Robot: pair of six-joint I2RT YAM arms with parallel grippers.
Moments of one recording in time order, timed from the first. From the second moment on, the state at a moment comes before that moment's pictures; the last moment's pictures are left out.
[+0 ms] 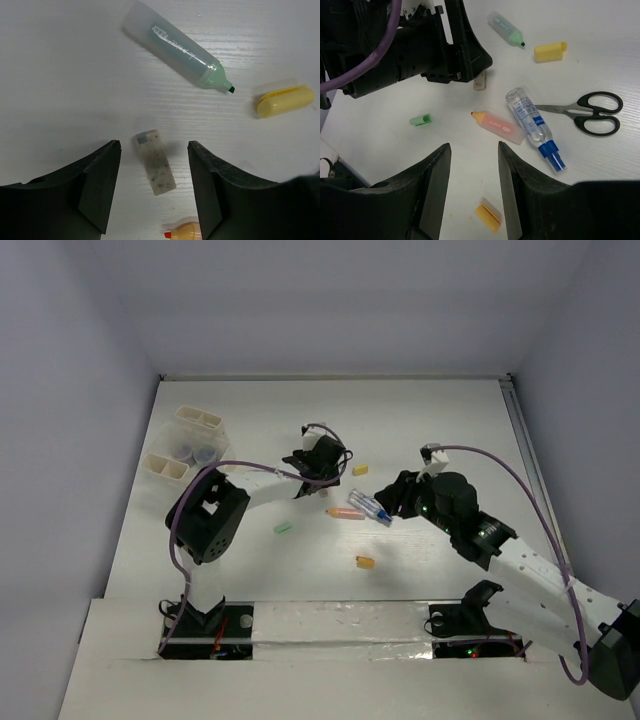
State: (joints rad) left arm -0.74 1.85 1.15 -0.18 -0.40 -0.68; right arm 0.66 0.86 0.58 -0.07 0.03 0.56
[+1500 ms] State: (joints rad) left arm -0.55 1.79 1.26 -0.30 -0.60 -0.60; right arm 0.66 0.92 0.52 0.07 -0.10 0.52
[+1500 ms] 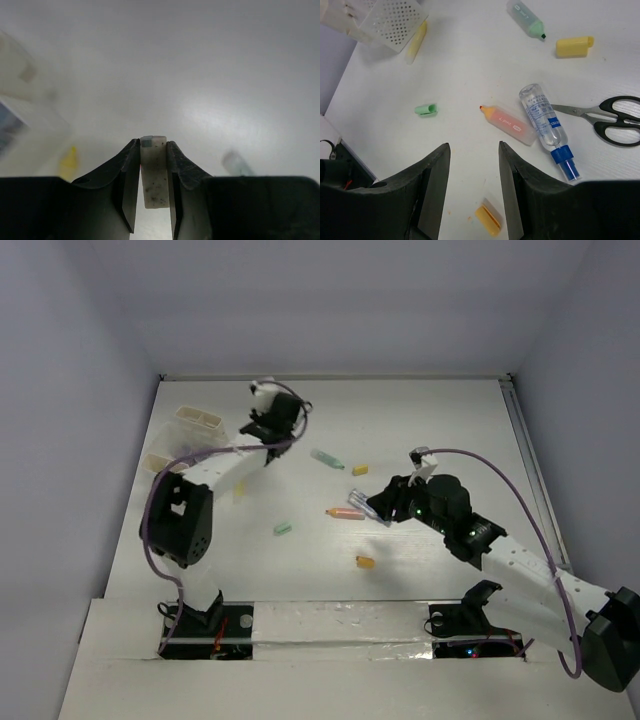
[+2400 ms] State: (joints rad) left arm -0.21 1.75 1.34 -0.03 -0.92 -0.18; right arm 0.66 0.83 0.51 0.07 -0.11 0.52
